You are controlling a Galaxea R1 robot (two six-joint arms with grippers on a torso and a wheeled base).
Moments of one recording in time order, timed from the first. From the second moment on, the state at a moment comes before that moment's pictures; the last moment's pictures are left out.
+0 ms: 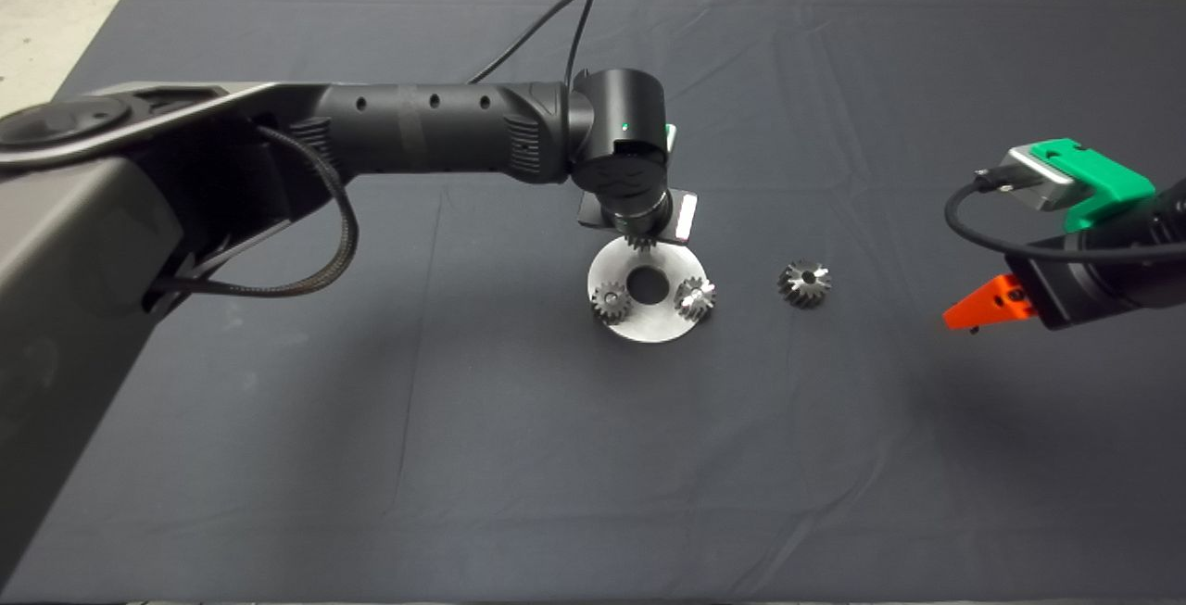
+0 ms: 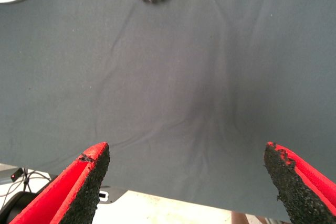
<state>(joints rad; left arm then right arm) -0.37 2.96 -1.39 0.67 1.33 -1.33 0.68 2.07 -0.56 -0.10 -1.53 1.34</state>
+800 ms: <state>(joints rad) -0.37 2.96 -1.40 0.68 1.31 -1.33 0.68 2.07 -0.56 -0.10 -1.53 1.34</state>
